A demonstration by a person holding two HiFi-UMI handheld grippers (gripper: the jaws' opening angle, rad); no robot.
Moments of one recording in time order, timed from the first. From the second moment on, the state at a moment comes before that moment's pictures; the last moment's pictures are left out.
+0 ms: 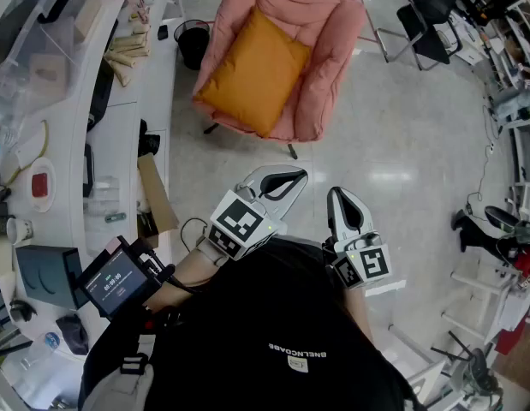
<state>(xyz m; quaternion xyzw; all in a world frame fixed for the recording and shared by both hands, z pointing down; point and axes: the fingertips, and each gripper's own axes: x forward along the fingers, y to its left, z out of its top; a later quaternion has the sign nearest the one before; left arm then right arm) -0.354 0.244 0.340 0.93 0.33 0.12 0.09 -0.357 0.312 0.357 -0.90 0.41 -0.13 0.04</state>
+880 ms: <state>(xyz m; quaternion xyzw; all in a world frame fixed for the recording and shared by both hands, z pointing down) -0.332 0.245 0.349 0.94 0.31 0.13 0.08 -0.333 0.311 0.363 -0.89 0.44 -0.14 0.04</state>
